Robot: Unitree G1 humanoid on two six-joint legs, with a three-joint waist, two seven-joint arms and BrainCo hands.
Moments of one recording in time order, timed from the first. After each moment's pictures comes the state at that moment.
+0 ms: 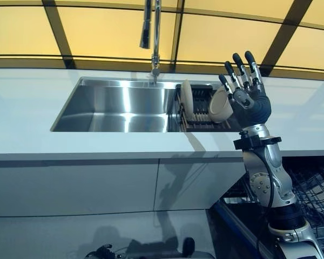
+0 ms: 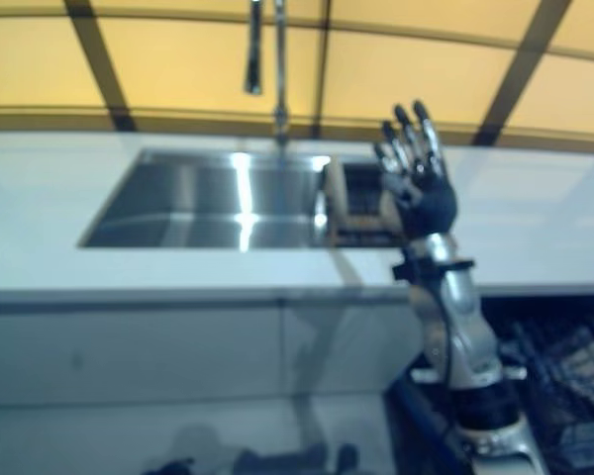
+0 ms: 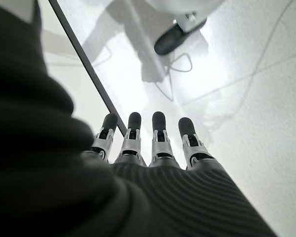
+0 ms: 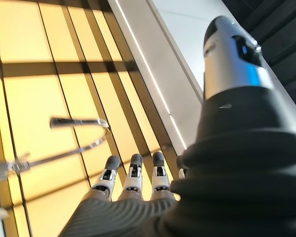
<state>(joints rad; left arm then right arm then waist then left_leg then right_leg) -0.01 0.28 -0.33 1.26 0.08 -0.02 0.00 -0.34 -0.44 0.08 -0.26 0.84 -0.12 -0.05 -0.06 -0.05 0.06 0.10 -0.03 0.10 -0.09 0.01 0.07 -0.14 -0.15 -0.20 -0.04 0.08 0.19</state>
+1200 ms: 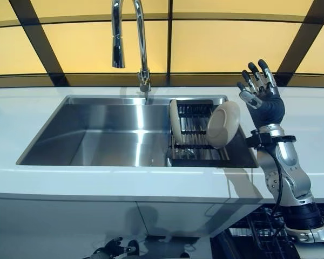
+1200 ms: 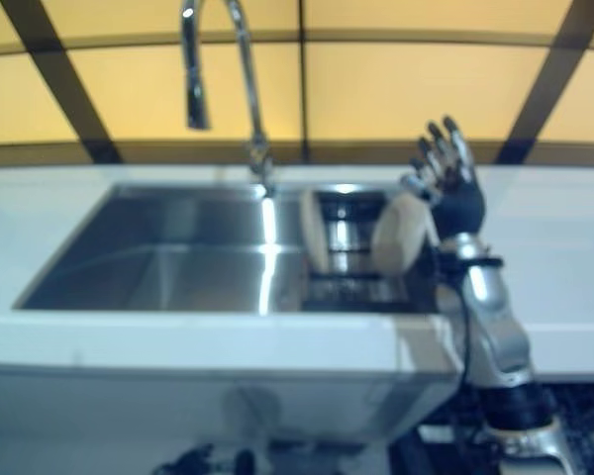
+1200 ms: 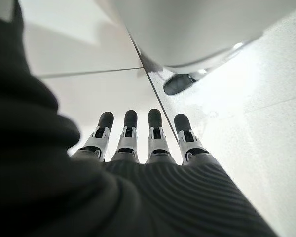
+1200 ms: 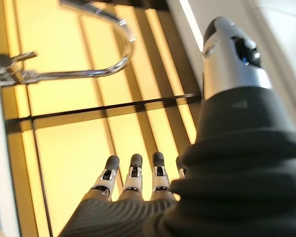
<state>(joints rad) 0.02 0.23 -0.28 1.18 0.10 -0.05 -0.03 -0.31 -0.57 0.02 -0.18 0.76 -0.03 -0.15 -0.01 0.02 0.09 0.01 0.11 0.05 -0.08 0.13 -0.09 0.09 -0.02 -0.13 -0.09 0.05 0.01</state>
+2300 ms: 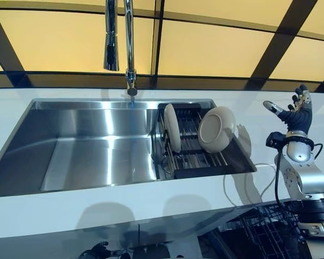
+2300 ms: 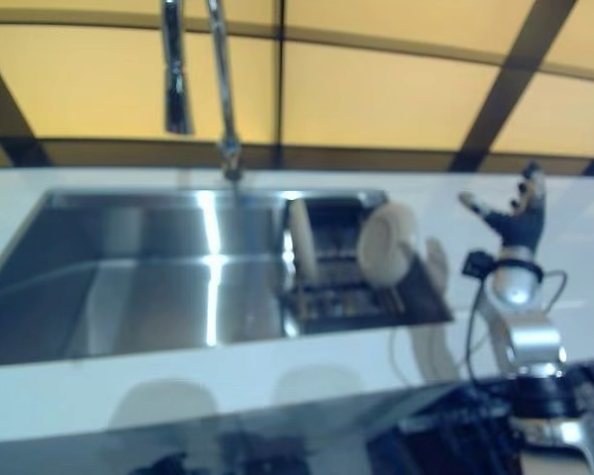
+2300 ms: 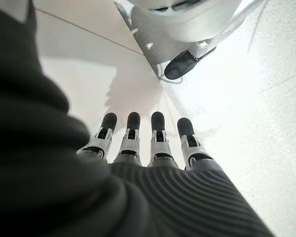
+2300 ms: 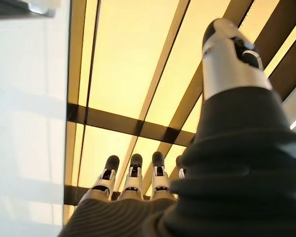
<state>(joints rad) 0.01 0.32 -0.27 1.15 0.10 0.01 -0.03 -0.32 -0.64 -0.07 0.03 0.46 0.16 -0.44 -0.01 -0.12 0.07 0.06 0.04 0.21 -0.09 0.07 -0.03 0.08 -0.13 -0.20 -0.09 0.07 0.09</state>
